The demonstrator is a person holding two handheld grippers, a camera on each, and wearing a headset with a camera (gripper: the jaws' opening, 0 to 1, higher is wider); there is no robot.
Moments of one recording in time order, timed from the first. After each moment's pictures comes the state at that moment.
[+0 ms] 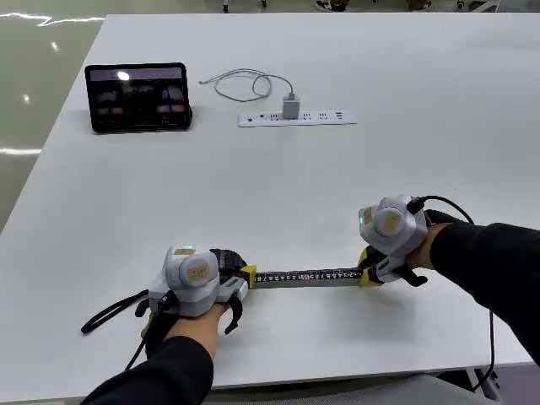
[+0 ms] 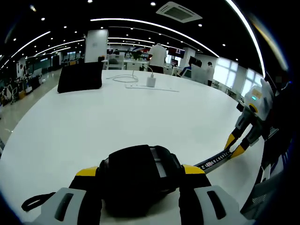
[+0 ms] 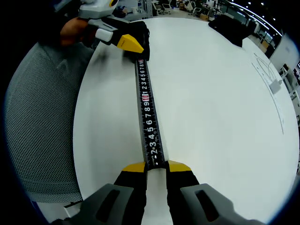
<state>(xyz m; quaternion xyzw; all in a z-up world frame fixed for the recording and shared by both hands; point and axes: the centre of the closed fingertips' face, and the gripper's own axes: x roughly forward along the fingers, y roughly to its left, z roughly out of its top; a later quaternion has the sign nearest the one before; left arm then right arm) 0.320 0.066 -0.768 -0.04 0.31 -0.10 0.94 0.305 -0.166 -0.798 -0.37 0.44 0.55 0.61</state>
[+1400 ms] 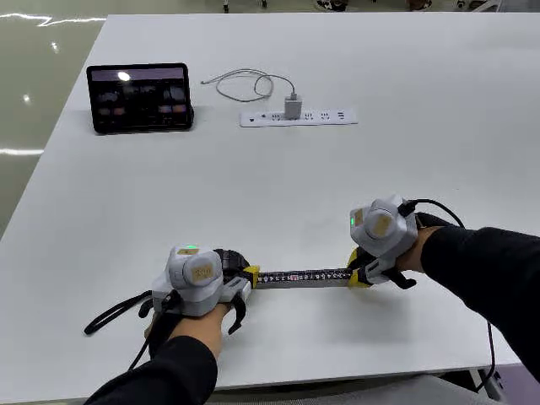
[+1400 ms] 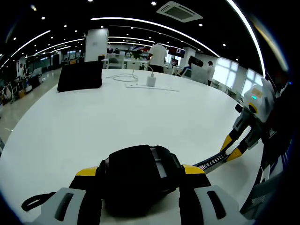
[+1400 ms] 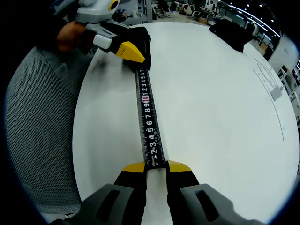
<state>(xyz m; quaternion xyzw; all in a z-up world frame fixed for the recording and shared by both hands) 0.320 0.066 -0.768 -0.04 0.32 -0.10 0.94 0.304 -0.140 -0.797 -0.36 0.42 0.56 0.62</state>
